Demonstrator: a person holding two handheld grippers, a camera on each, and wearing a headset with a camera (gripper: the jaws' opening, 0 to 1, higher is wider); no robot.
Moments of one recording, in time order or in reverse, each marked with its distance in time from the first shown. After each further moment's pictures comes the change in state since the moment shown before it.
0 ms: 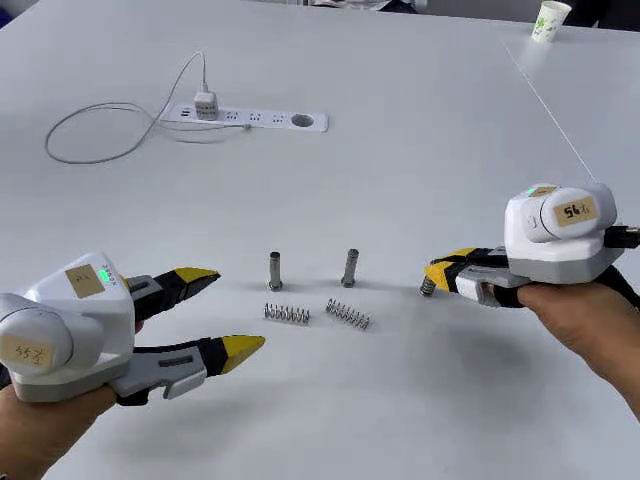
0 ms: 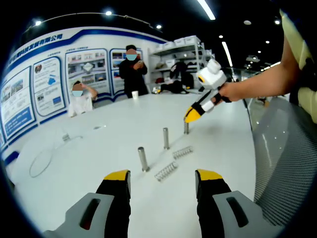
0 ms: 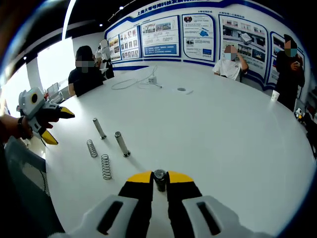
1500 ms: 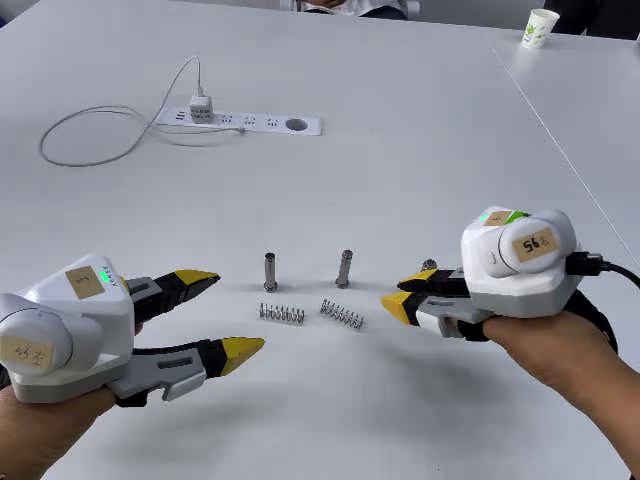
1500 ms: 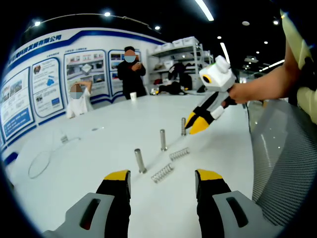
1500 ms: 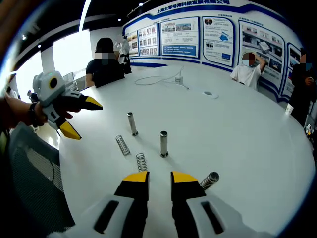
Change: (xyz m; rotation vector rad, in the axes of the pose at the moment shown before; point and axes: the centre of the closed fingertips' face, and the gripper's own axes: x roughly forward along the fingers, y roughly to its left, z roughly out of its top) left arm 0.001 -0.005 0.001 0.003 -0.011 -0.012; right arm 0.007 0.069 0.002 -0.118 0.015 0.118
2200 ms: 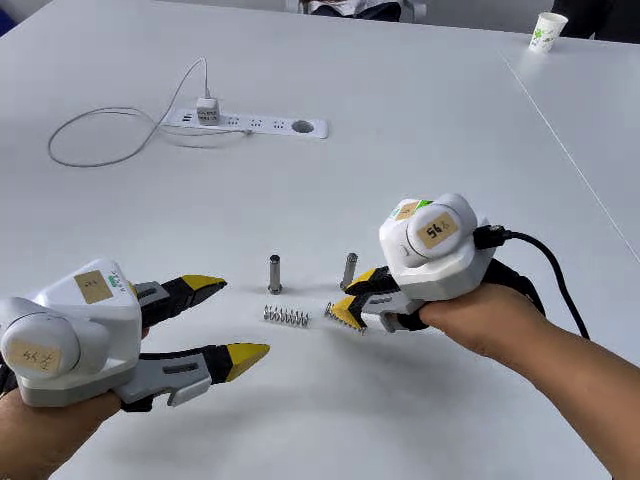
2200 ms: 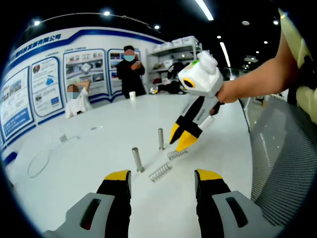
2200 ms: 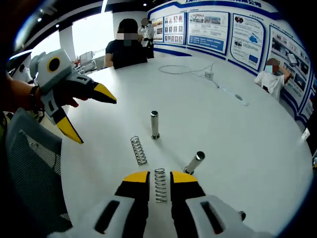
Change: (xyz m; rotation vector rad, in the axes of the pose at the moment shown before) left arm 0.001 -0.006 0.000 -0.002 0.007 -0.006; right arm 0.047 0.035 0.009 -0.172 0.132 0.131
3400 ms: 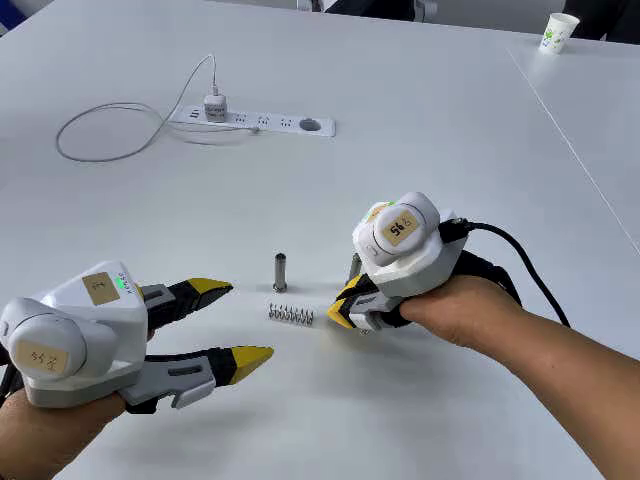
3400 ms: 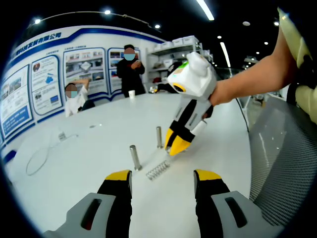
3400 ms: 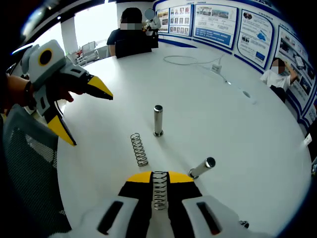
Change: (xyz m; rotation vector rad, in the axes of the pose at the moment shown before) left arm 0.001 -0.002 -0.005 -0.010 0.005 -0.008; right arm 0.010 0.003 -0.003 -0.021 0.063 0.012
